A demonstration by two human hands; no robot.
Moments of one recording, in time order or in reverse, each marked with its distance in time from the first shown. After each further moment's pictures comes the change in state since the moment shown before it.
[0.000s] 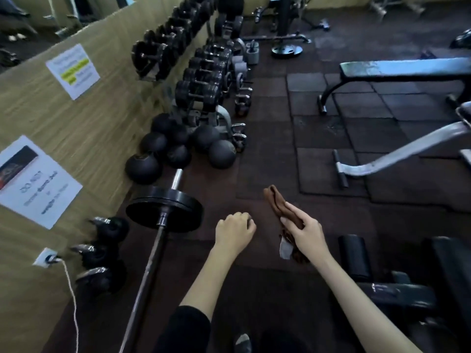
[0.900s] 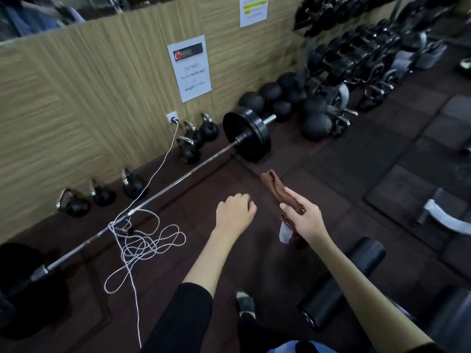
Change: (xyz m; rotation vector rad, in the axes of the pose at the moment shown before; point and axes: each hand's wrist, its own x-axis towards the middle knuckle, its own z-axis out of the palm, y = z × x) left_hand -0.324 0.221 0.075 -0.051 0.224 -0.758; right_hand -0.204 0.071 -0.166 0.002 -0.715 -0.212
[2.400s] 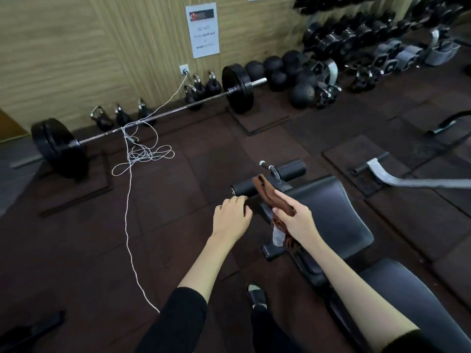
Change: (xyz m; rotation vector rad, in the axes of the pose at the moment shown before) left_hand -0.560 0.418 0.175 -0.071 0.086 -0.195; right_hand -0.505 0.147 -0.435 -0.157 -0.282 -0.152
